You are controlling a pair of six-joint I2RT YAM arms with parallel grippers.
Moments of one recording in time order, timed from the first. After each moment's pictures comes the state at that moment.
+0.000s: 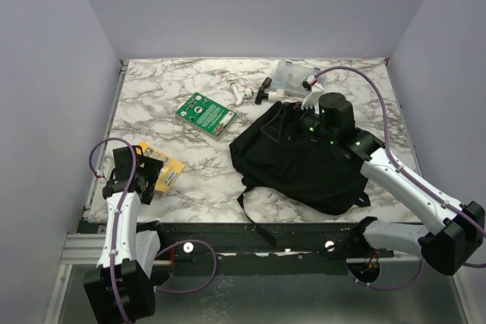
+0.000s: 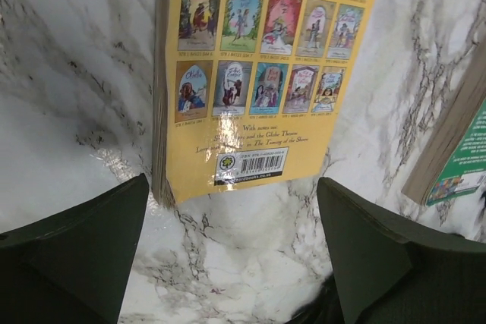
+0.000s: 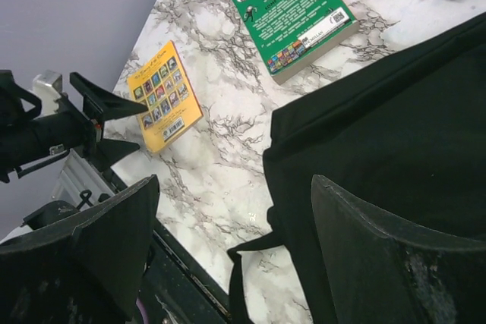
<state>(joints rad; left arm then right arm) 0.23 0.79 0.48 -0.66 -0.03 -1.03 0.62 1.18 1.02 -0.21 -0.21 0.51</state>
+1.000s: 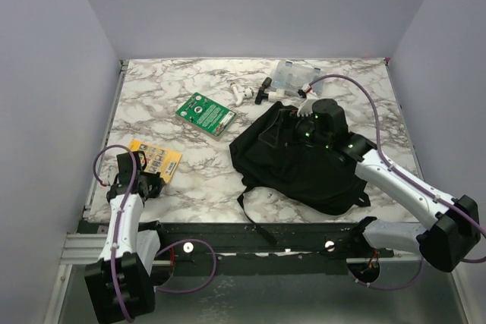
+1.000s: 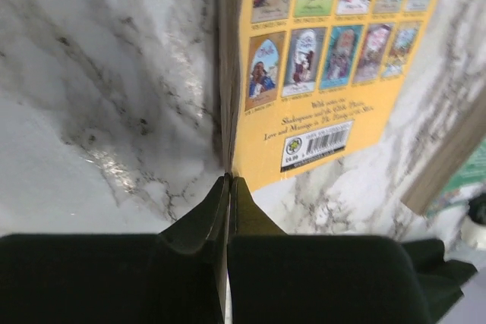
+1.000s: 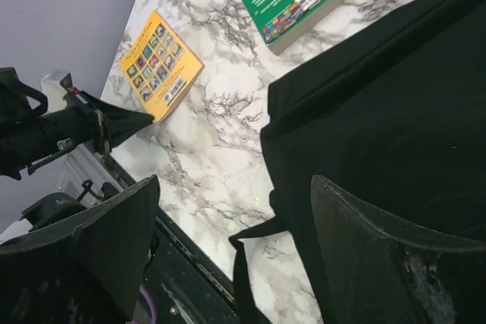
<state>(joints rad) 0.24 0.88 0.39 -0.56 0.02 -1.16 0.63 1.17 0.94 -0.18 -0.21 0.55</state>
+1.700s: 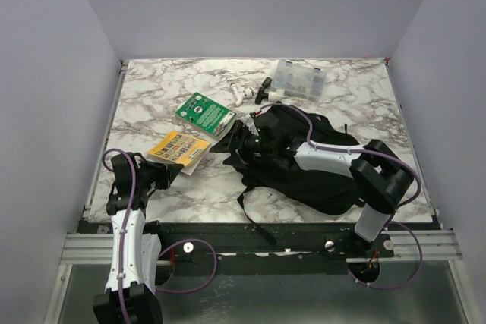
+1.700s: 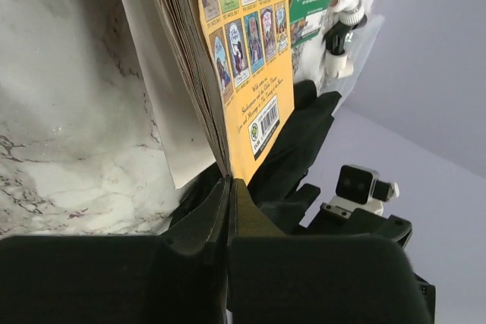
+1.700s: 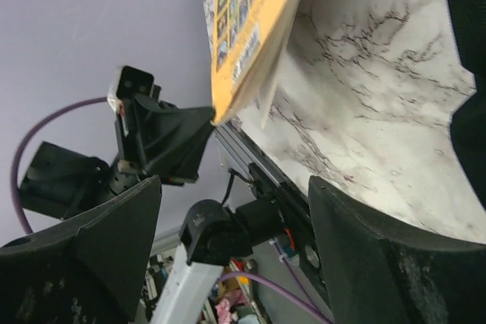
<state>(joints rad) 0.25 0.63 0.36 -0.44 0.50 -1.27 0.83 1.73 0.98 0.29 -0.39 1.28</state>
